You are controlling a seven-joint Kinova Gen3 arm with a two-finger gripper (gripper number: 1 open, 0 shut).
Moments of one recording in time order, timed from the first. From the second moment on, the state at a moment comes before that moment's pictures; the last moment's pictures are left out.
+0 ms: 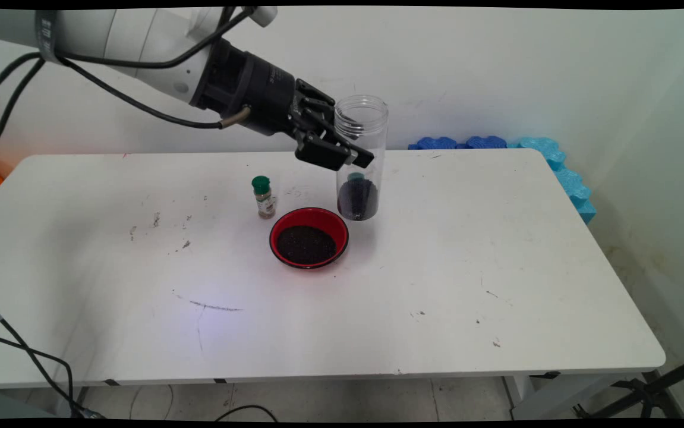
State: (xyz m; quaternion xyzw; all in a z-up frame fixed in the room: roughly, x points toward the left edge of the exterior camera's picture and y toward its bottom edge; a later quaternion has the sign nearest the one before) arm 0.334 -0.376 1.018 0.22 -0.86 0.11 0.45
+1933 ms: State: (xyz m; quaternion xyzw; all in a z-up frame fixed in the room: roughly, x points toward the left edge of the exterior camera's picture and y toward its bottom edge) arm 0.321 -0.363 0.953 0.24 -0.87 0.11 0.43
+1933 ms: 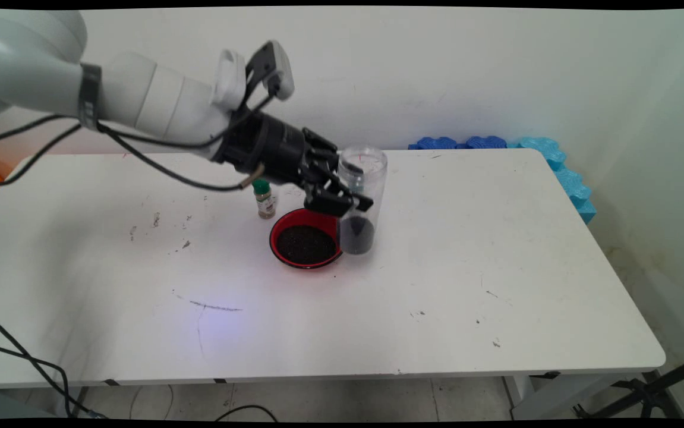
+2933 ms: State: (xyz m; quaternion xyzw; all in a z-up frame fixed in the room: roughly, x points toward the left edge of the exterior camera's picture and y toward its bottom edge) arm 0.308 -0.342 0.873 0.24 -0.87 0.09 0.42
